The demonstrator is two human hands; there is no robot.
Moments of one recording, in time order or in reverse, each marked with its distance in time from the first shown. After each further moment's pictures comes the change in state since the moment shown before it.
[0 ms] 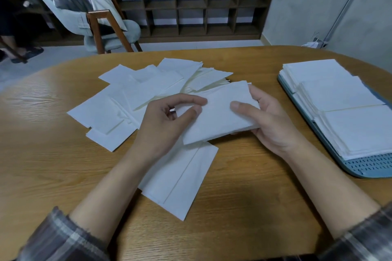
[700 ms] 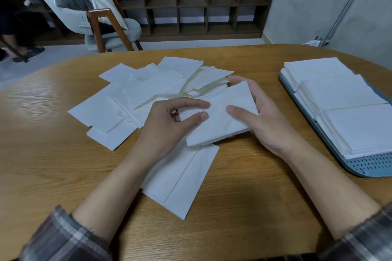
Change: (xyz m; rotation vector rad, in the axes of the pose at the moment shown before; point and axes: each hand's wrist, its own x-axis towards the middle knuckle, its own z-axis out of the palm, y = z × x) left_hand -0.001 -0.005 0.003 0.045 -0.041 -0.052; right_hand -0.001 0.000 0.006 -0.234 -0.003 -0.062
